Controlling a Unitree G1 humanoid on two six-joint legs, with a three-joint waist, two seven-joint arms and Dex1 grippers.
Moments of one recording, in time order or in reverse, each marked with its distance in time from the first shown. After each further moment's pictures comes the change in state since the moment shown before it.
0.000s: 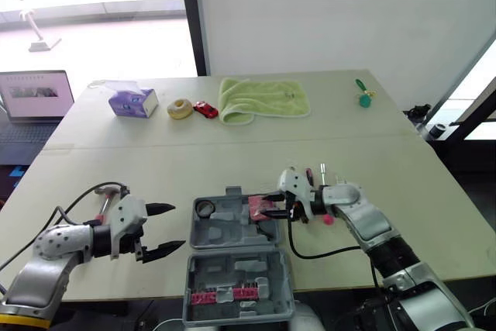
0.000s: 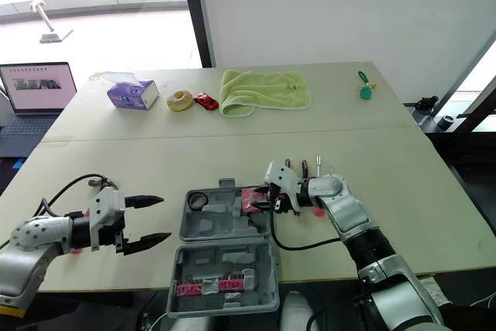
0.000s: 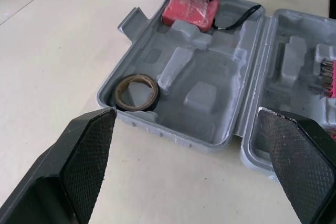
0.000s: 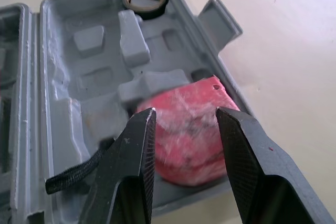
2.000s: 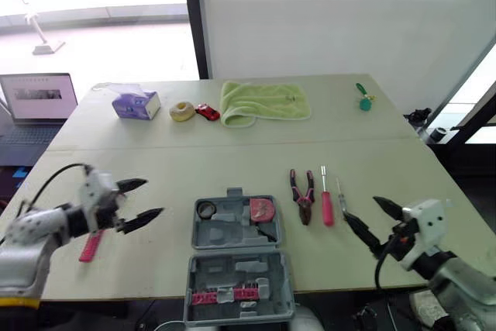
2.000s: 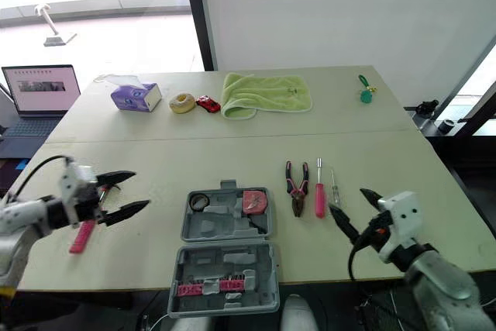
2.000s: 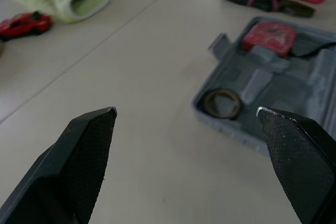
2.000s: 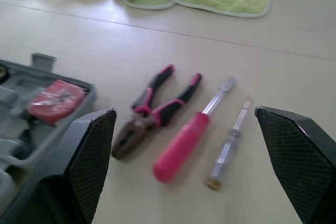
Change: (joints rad) left arm -0.182 0.028 0.043 0.131 -0.038 -0.002 -0.042; right arm 0.853 -0.005 -0.560 -0.863 0.341 0.136 -0.543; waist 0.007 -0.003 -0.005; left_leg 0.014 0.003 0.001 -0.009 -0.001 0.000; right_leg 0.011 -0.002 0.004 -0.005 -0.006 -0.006
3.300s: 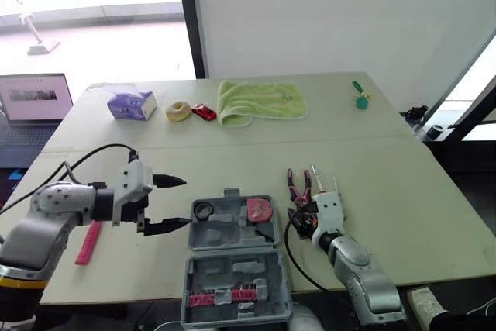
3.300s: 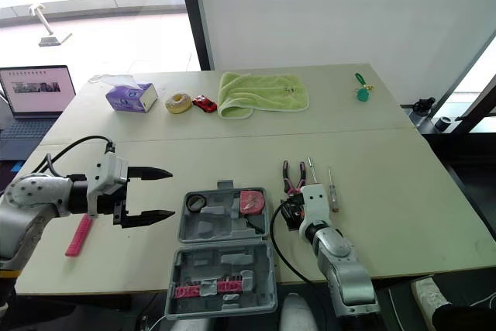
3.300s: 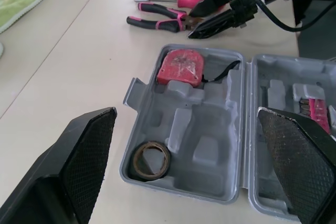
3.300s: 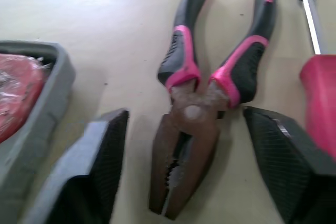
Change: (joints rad) left arm -0.047 0.065 -0.049 -0.250 -0.033 0.219 -0.044; right arm -0.365 0.303 0.289 0.449 -0.282 0.122 -0.340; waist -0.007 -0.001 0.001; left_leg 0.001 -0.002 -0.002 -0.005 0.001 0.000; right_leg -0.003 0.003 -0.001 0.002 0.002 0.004
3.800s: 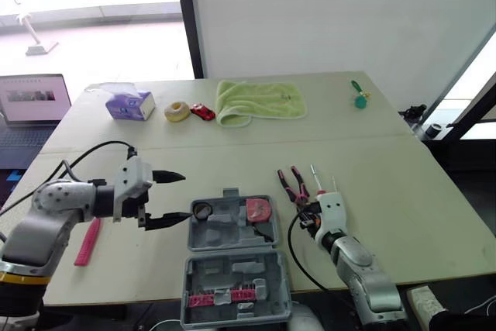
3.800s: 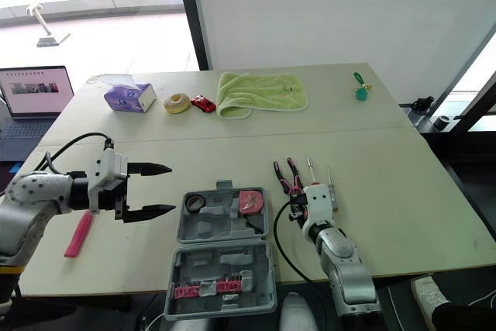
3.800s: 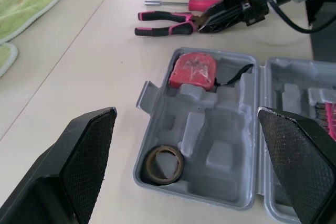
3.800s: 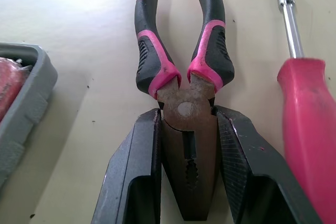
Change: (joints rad) left arm -0.014 -0.021 -0.001 0.058 0.021 -0.040 0.021; right arm -0.011 -0.050 -0.003 -0.001 -0.009 -0.067 0.068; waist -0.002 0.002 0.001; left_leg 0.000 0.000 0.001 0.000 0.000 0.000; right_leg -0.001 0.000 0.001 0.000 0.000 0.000
